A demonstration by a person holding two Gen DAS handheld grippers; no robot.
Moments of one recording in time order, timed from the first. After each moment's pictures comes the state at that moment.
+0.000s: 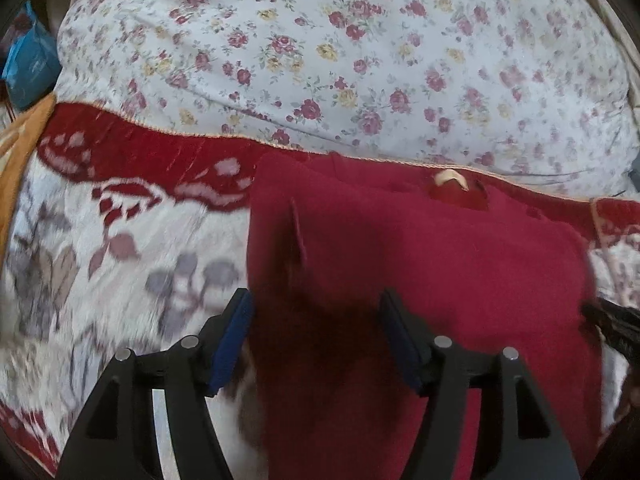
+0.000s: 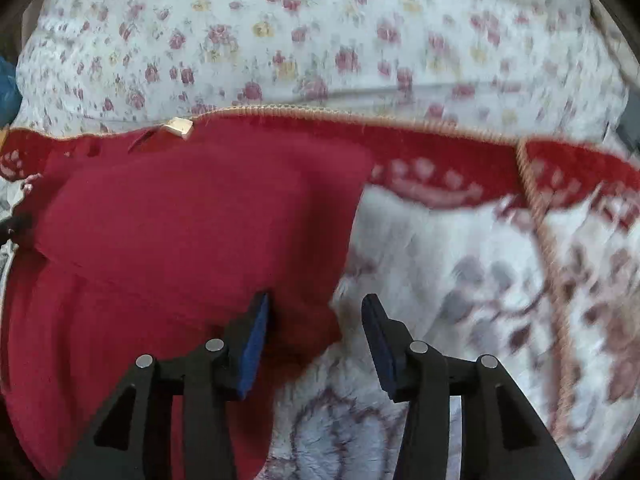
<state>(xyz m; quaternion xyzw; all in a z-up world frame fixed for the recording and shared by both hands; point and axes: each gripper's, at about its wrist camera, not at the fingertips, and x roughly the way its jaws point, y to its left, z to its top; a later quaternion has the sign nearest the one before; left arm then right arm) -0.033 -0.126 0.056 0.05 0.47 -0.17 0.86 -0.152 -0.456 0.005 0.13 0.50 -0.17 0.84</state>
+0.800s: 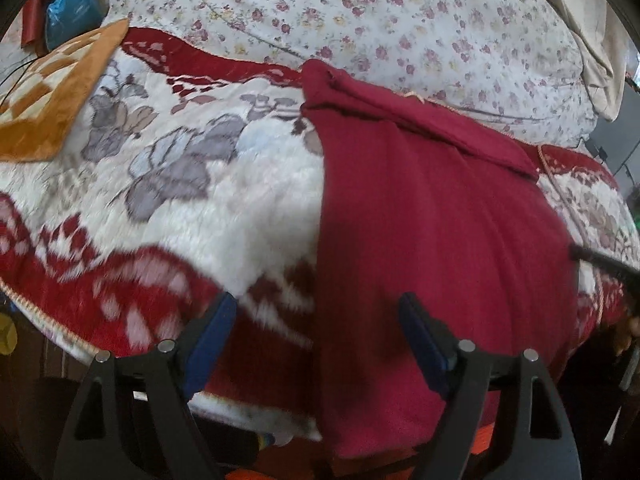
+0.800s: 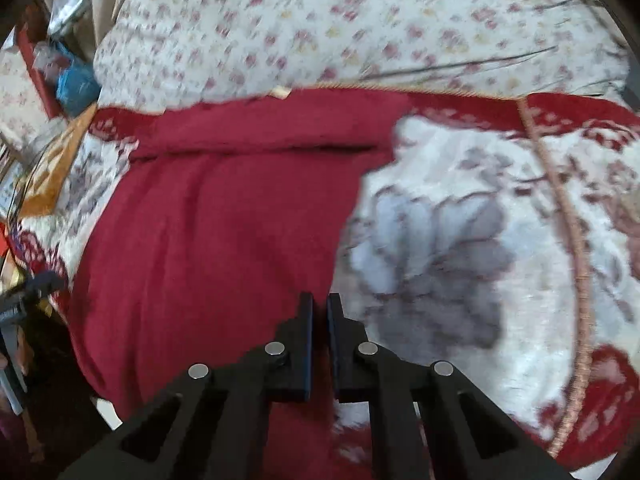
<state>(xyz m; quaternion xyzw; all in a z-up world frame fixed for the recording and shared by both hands) -0.221 -0.008 0.051 0.03 0.50 -0.19 0.85 -0.282 -0.394 0.027 0.14 0.48 -0.09 0.86</state>
